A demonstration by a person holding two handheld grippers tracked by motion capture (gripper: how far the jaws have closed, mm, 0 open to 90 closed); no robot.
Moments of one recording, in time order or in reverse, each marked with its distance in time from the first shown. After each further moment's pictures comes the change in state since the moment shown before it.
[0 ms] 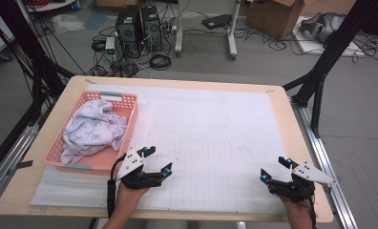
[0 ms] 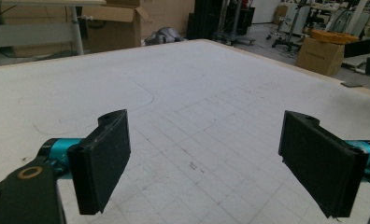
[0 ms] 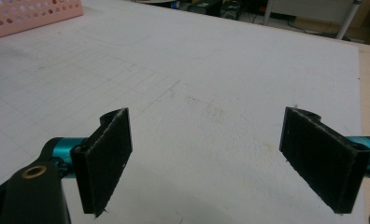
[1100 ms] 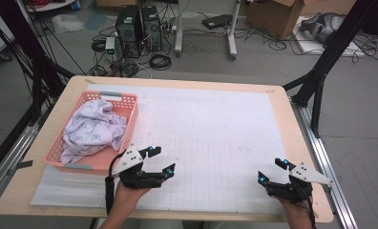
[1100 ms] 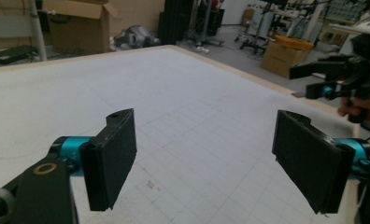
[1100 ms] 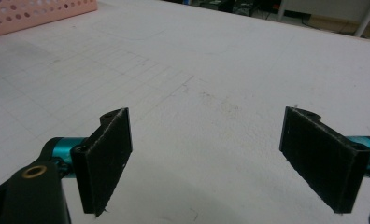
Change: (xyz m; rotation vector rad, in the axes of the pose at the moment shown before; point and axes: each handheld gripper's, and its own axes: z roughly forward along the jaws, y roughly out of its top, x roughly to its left) left arm -0.009 0.038 -0.015 -0.013 -0.129 -0.045; right arm 0.003 -0.003 0.003 0.012 0.053 -0.014
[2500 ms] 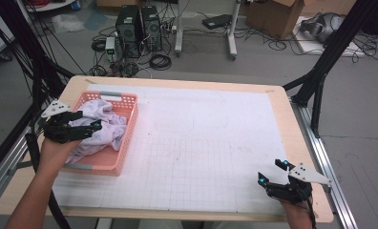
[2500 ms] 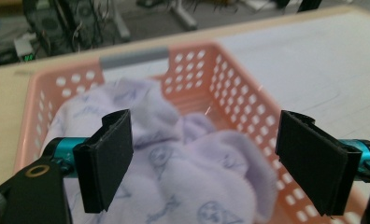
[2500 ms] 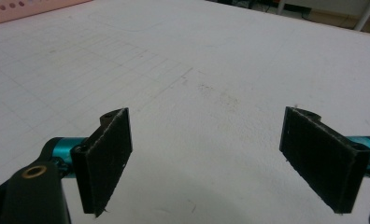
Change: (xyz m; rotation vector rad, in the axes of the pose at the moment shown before) left arm 0.174 0.054 -0.096 0.303 0.489 -0.072; right arm 0.000 -0.001 0.000 0.028 -0.010 -0.010
